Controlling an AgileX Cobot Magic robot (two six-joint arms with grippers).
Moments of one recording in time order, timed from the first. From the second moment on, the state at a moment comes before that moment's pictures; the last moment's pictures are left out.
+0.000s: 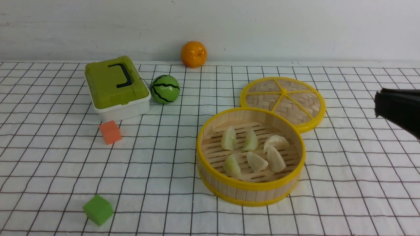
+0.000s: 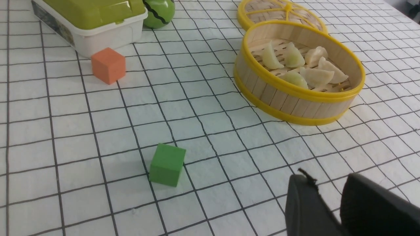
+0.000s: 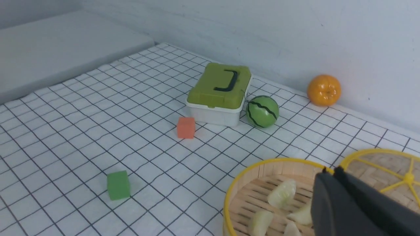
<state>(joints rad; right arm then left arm) 0.32 0.71 -0.79 0.85 0.49 -0.78 -0.77 0.10 -0.46 0.33 0.80 -0.54</state>
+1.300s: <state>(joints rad) 0.12 0.20 -0.01 0.22 -0.04 -0.17 -0.77 0.10 -0.46 0.33 0.80 -0.54</state>
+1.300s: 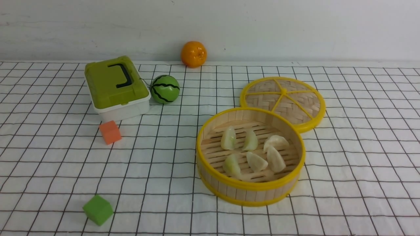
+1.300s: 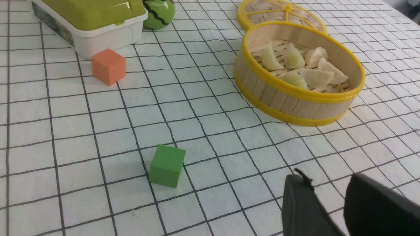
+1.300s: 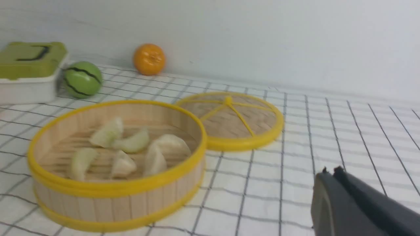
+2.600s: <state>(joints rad) -0.04 -0.01 0.02 -0.01 0.38 0.12 -0.77 0.10 -0.46 0.33 0.80 -0.54</state>
